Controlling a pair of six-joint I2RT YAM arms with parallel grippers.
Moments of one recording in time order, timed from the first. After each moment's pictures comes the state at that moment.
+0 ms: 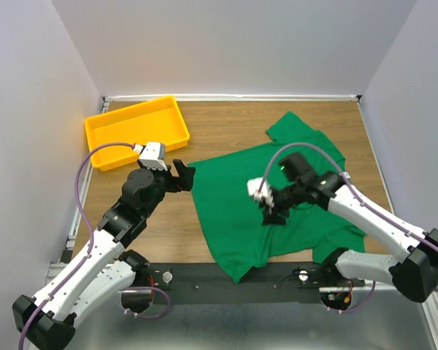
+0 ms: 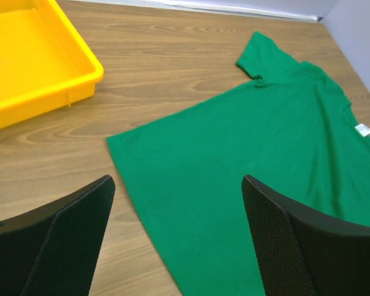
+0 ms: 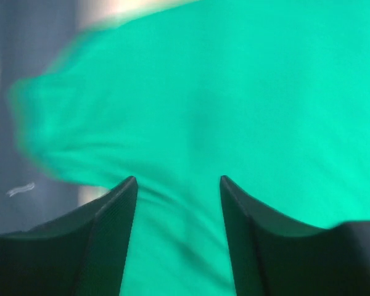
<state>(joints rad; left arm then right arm) -0.58 0.70 0.64 -0.14 -0.19 -0.37 0.70 1.18 0.92 -0.81 -0.68 -0.85</state>
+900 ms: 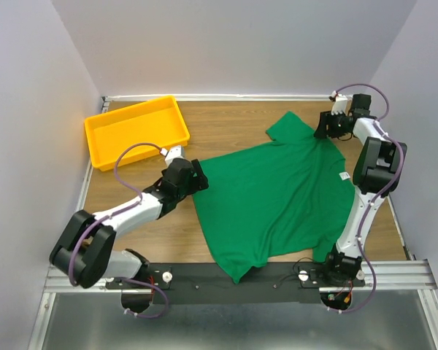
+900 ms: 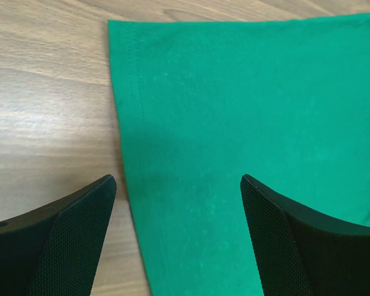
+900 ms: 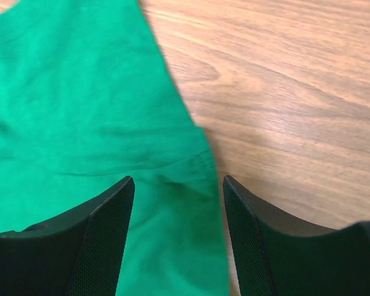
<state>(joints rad) -0.56 1.30 0.59 0.06 -0.23 -0.73 -0.24 2.24 1.74 -0.39 -0.52 -0.33</state>
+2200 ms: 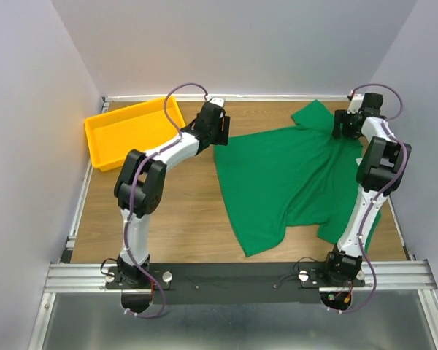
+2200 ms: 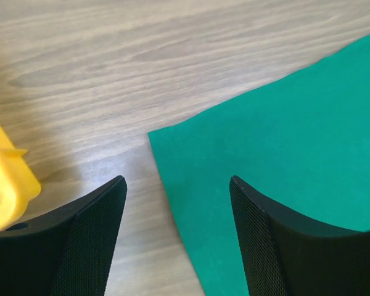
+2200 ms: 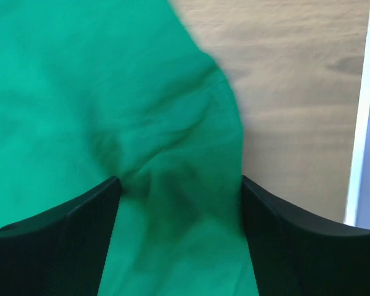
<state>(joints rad) -0.50 2.01 1.52 -0.16 -0.16 -0.25 -0.30 2.35 1.88 -0.39 -0.20 -0.24</state>
